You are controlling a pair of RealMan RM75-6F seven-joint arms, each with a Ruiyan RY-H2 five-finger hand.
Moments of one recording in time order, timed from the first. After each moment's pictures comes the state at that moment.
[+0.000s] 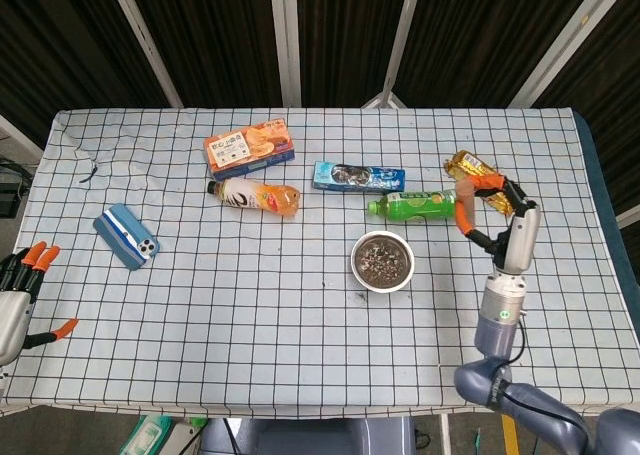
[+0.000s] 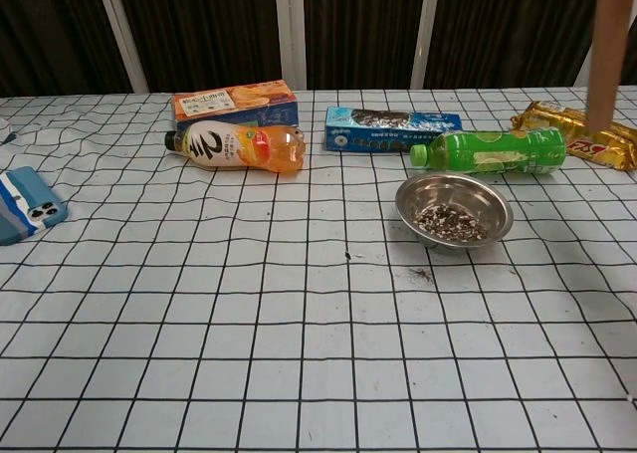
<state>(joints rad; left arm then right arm) -0.09 -1.12 -0.04 -1.60 1.48 1.47 0.05 0.51 -1.73 0.46 -1.12 -1.46 1.69 0.56</state>
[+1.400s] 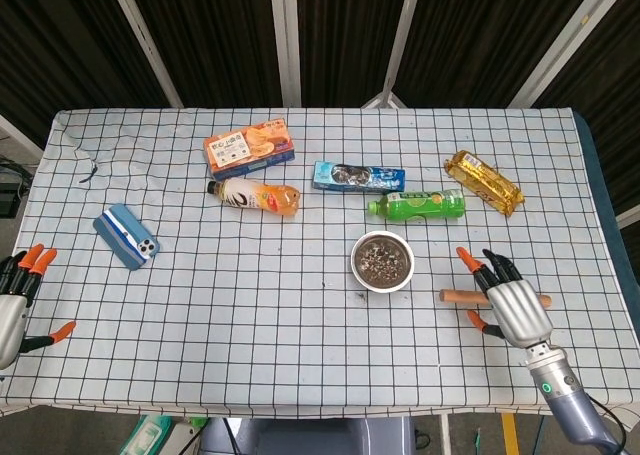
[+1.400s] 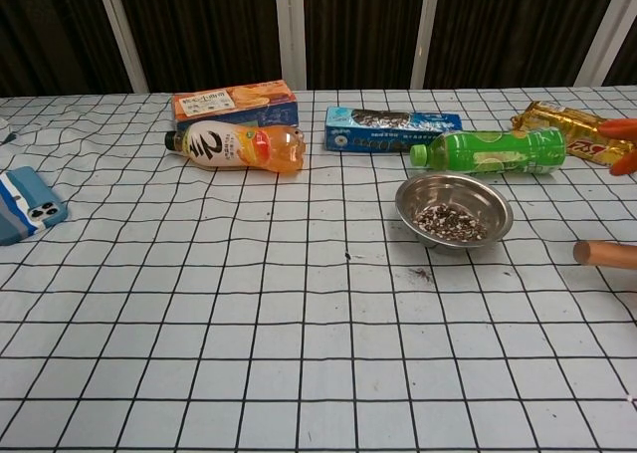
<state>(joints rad) -0.08 -1.12 -0.03 -1.57 1.51 1.50 0.02 0.31 -1.27 0.00 -1.45 -1.60 1.33 -0.02</state>
